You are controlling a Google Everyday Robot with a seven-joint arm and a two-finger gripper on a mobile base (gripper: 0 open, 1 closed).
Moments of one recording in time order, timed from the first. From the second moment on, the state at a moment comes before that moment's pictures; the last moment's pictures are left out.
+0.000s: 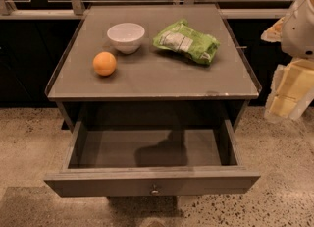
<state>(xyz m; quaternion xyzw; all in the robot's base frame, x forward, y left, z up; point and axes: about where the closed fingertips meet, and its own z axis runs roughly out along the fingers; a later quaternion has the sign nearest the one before) 0.438 -0.217 0.976 -0.60 0.78 -0.03 0.16</state>
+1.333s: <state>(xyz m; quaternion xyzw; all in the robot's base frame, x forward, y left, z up) 0.359 -0.216 0.924 -0.60 0.75 0.00 0.27</state>
